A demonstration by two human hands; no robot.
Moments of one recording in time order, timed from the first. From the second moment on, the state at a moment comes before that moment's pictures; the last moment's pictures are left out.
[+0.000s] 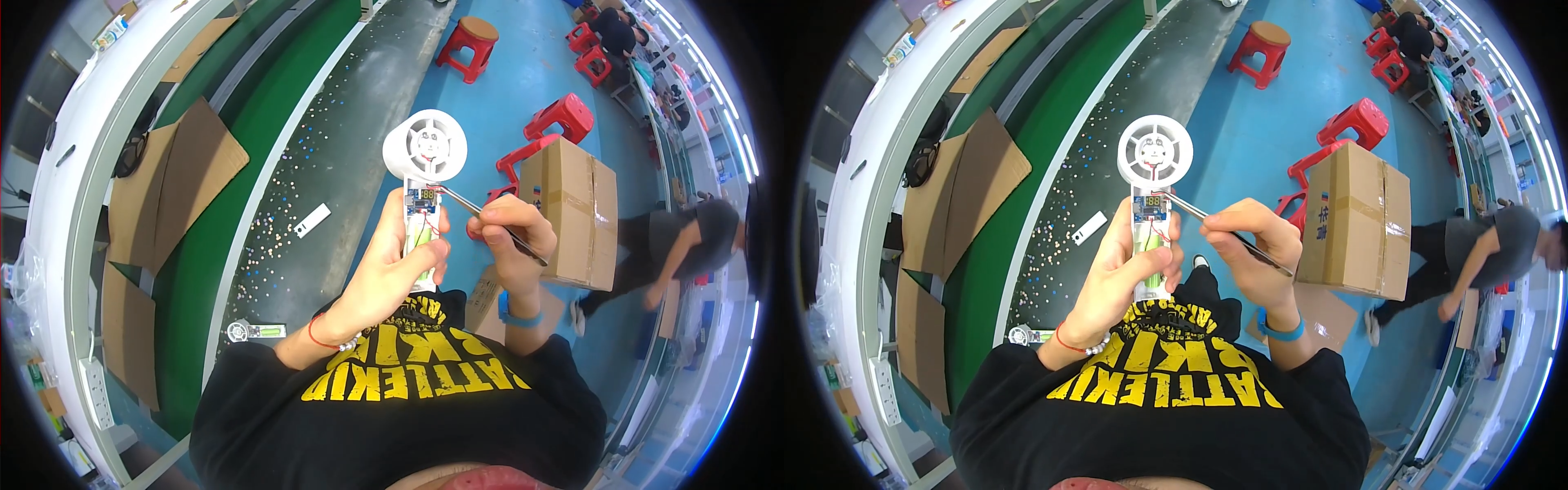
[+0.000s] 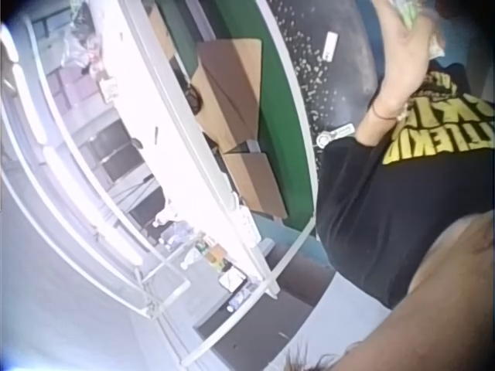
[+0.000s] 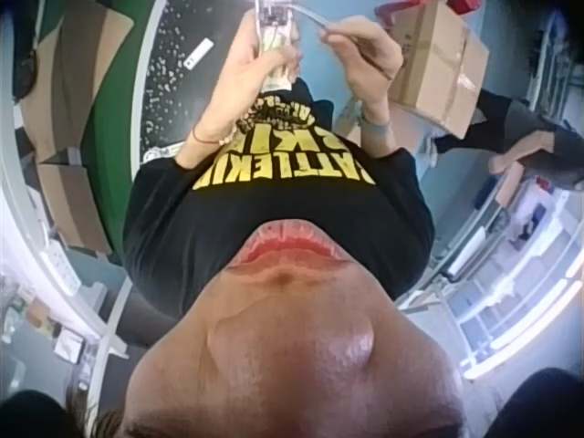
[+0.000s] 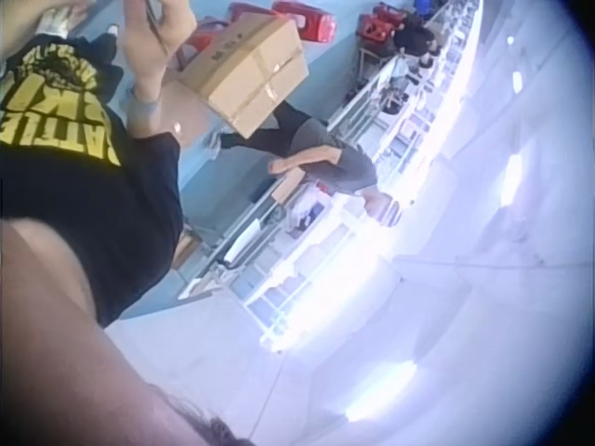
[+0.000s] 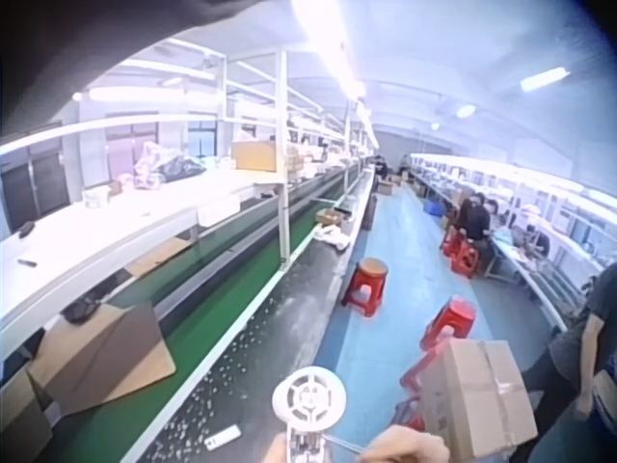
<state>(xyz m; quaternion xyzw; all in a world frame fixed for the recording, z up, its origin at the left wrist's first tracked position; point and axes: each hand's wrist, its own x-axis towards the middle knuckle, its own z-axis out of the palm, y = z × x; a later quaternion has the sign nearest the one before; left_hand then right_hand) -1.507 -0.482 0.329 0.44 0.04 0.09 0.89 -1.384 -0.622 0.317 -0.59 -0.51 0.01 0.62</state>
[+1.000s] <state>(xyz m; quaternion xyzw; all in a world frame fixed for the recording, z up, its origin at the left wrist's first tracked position) -1.512 -0.485 0.328 0.49 0.04 0.11 0.86 -1.378 -0.606 0.357 -0.62 -0.37 0.21 0.66</state>
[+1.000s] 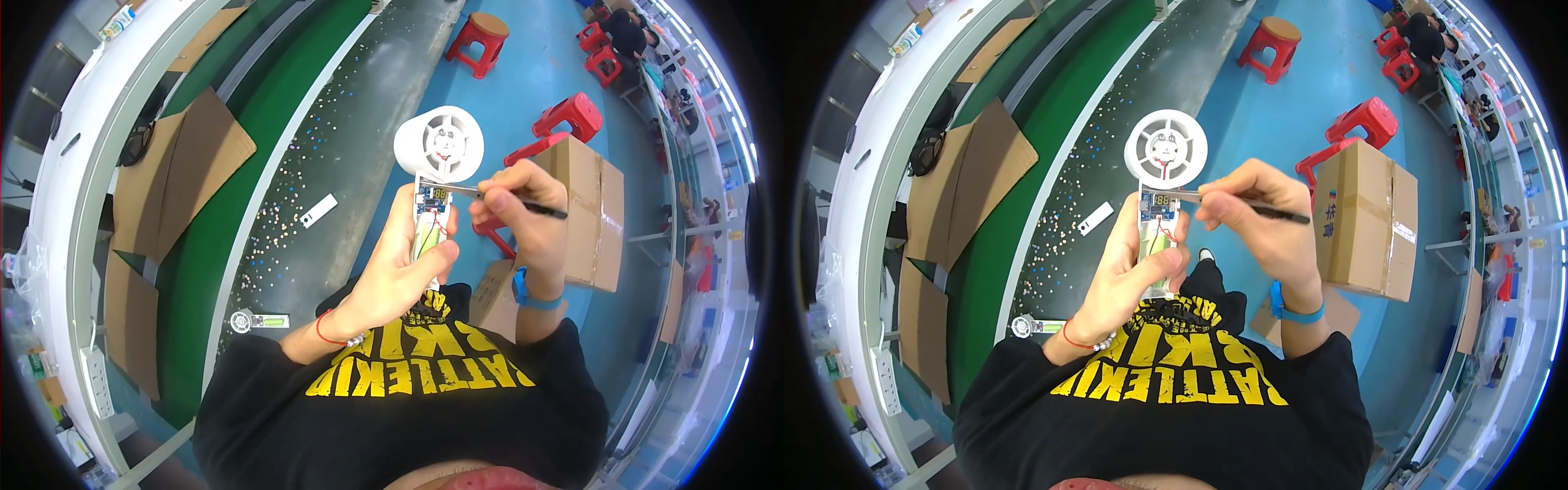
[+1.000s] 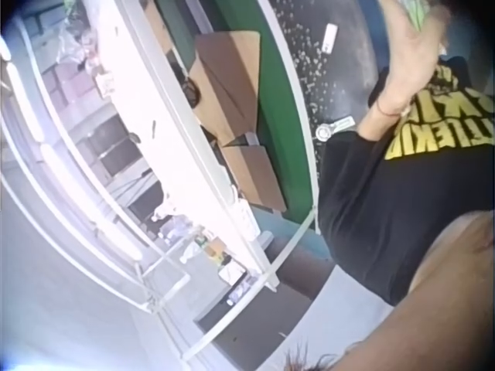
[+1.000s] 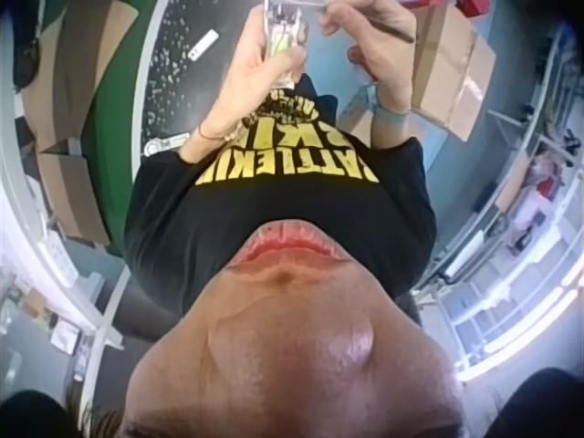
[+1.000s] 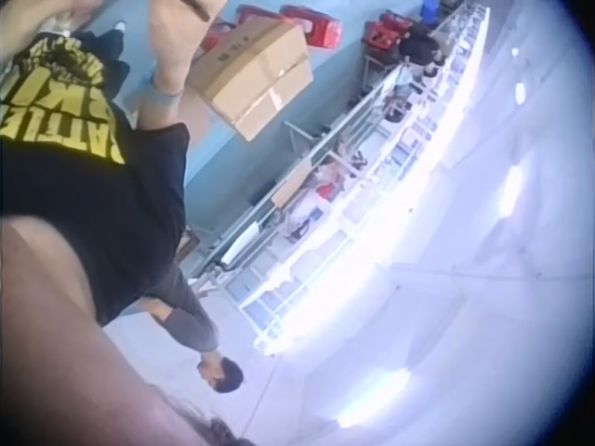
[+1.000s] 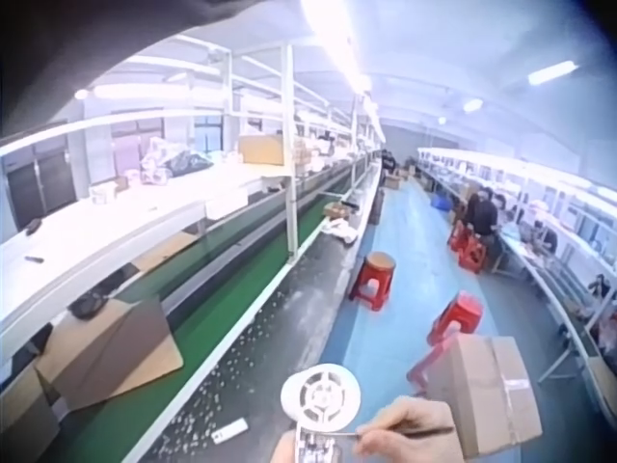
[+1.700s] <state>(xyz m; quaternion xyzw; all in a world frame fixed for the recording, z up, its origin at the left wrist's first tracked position) -1.522 -0.472 0.321 0.35 0.13 0.16 0.91 -1.351 -0.592 0.339 -0.55 -0.45 0.21 0.67</state>
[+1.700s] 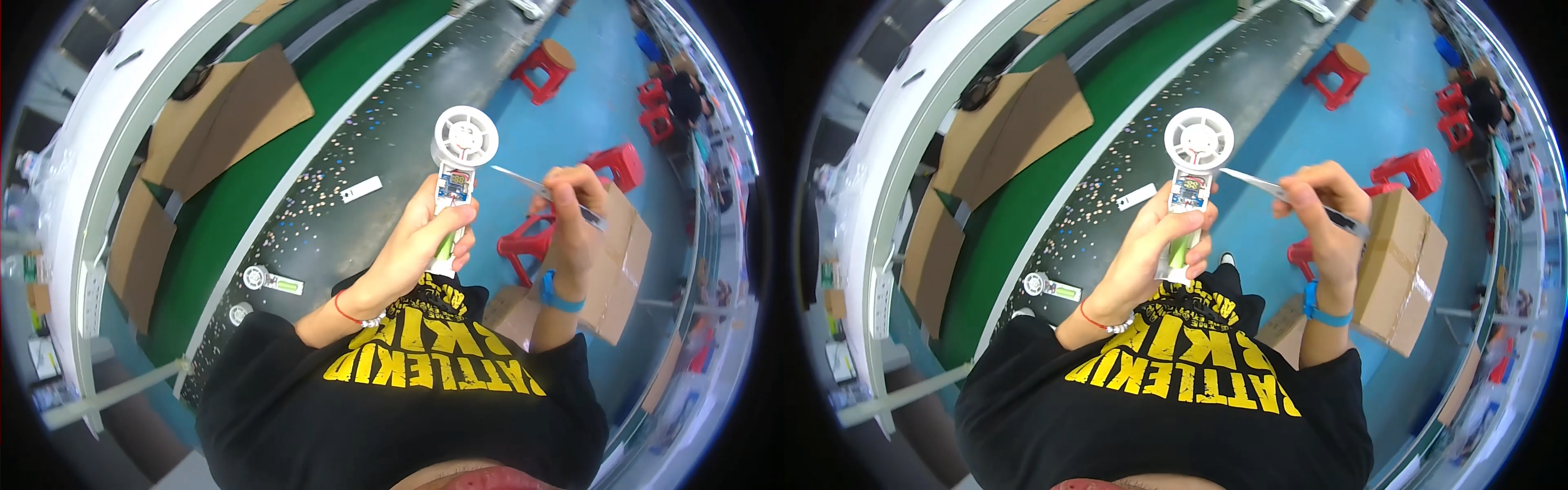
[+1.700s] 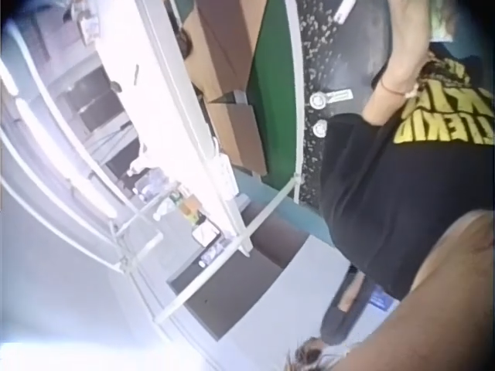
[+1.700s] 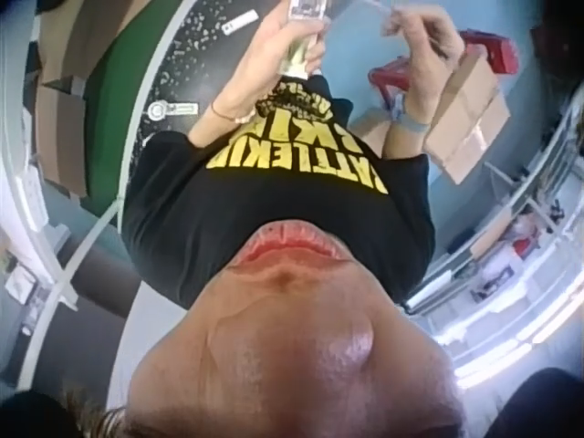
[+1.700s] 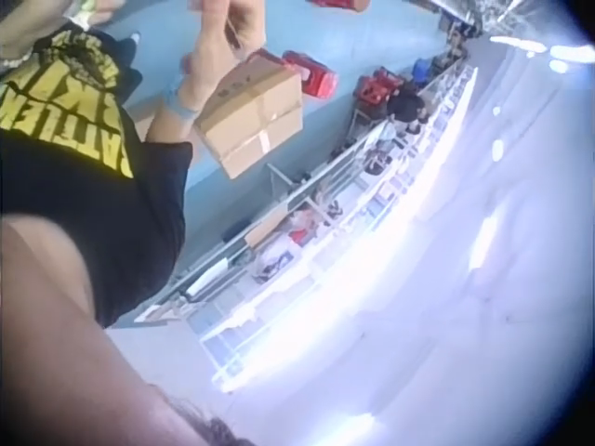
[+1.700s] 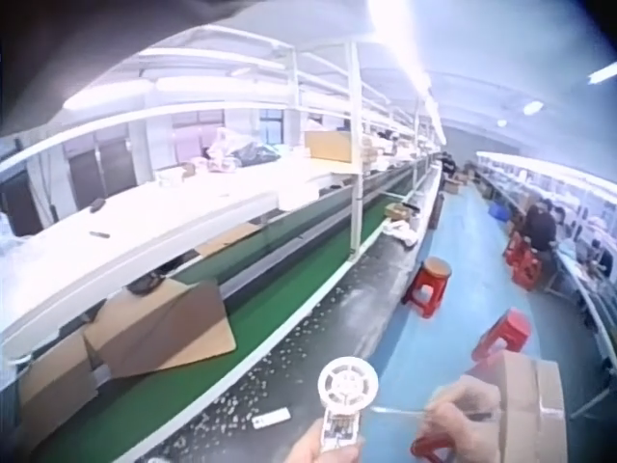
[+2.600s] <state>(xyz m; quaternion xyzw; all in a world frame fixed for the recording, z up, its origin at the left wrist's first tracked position) -1.601 -0.524 0.339 0.42 0.40 0.57 0.58 -1.441 -0.450 0.330 -0.29 -0.49 0.66 0.49</state>
